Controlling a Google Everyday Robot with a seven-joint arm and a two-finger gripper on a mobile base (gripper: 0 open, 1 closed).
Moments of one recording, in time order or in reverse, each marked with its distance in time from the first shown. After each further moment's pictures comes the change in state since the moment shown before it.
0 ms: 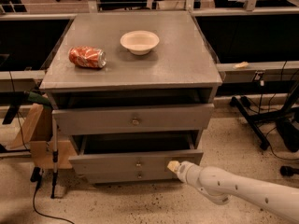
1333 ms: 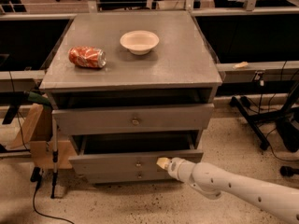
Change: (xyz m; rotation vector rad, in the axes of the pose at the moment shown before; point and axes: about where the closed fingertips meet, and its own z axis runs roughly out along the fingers) arm 0.003 0.049 0.015 -0.121 0.021 -0.111
